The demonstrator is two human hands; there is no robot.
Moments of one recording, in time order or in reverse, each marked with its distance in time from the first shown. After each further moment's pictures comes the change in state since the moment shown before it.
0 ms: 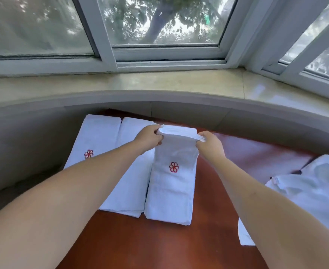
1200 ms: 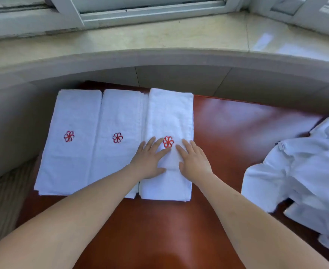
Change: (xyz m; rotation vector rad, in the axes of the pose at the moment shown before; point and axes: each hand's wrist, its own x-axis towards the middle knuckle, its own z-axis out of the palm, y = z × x) left_hand -0.038 -0.125 0.111 1.018 -0.346 0.329; right_hand -0.058 0.115 0.110 -0.725 -0.335 -0.287
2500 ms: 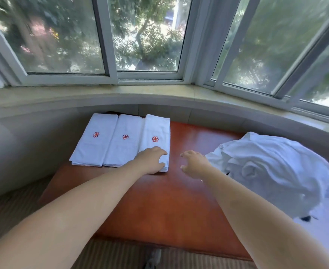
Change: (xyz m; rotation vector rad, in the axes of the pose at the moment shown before) left_hand -0.322 0.204 -0.065 -0.231 0.308 -0.043; right_hand -0.368 -0.053 -0.082 0.010 0.164 0.098
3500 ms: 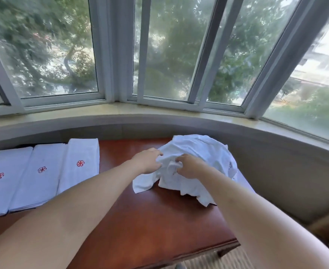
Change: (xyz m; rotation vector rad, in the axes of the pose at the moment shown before) left_hand 0.081 0.283 0.026 0.085 -0.032 0.294; right_hand -0.143 0.247 -0.049 0.063 0.079 0.294
